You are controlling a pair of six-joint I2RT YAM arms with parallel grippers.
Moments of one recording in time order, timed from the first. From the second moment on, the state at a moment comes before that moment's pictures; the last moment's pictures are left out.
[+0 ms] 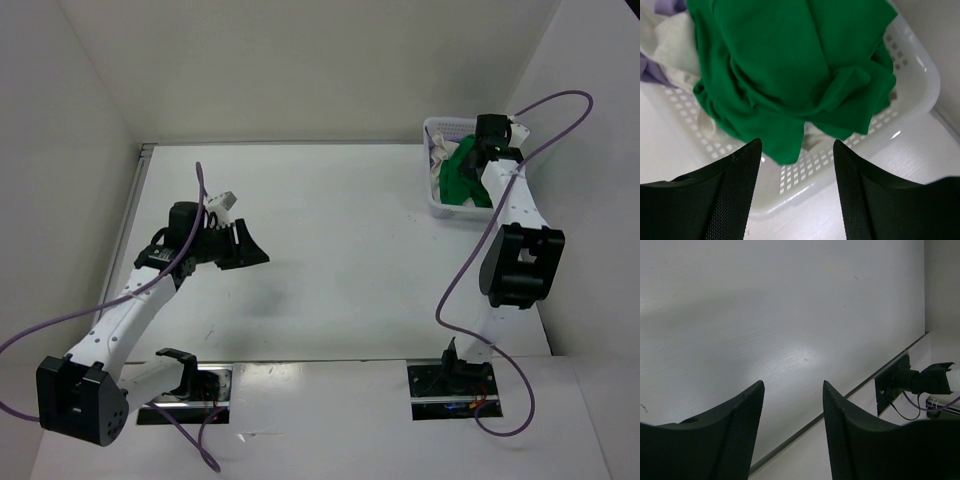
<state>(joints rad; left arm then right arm) -0.21 1.06 0.82 -0.47 0.53 -0.45 -0.14 1.79 1.60 -0.61 0.39 0.50</state>
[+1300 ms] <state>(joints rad) -0.21 1.07 0.80 -0.44 0.53 -0.51 -0.16 1.87 1.80 -0.56 0.31 0.46</state>
